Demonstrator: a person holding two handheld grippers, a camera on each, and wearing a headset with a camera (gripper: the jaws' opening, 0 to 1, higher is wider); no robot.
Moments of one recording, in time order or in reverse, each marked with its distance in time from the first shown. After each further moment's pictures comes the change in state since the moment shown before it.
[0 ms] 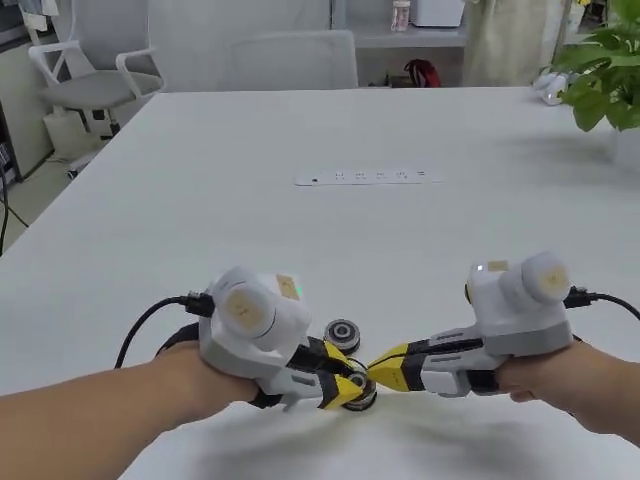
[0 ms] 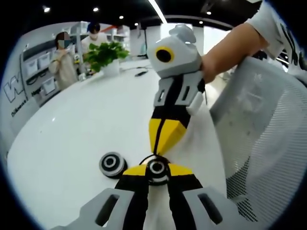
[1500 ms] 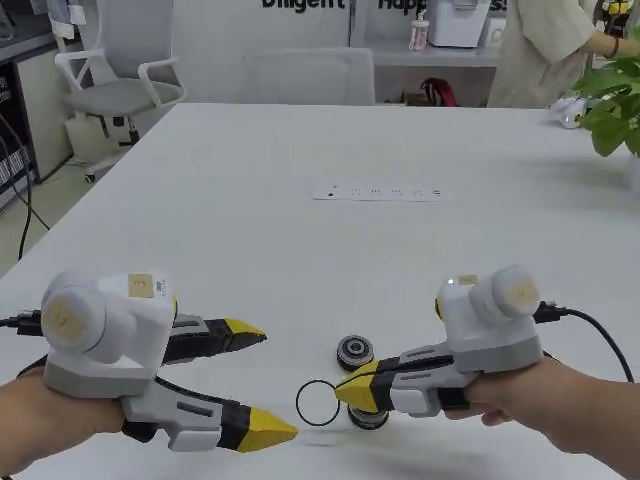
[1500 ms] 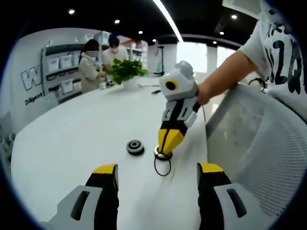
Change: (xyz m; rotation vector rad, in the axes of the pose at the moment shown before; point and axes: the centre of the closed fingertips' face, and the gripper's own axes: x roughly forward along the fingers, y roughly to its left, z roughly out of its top) left arm -0.104 0.004 -0.014 -0.112 -0.163 0.108; right arm 0.042 0.038 0.018 -0.027 0.028 0.087
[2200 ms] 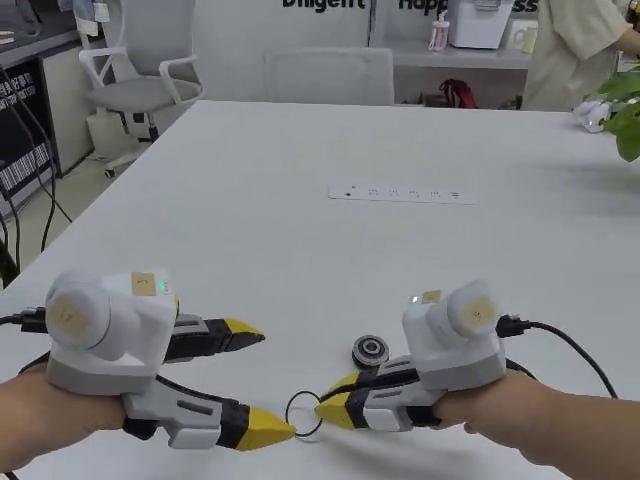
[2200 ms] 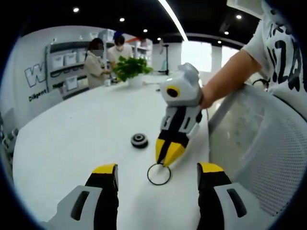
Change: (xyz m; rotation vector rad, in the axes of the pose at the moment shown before) left arm -0.008 0.002 -0.011 -0.018 0.020 0.027; right arm 0.030 0.002 -0.011 -0.070 0.067 -0.031
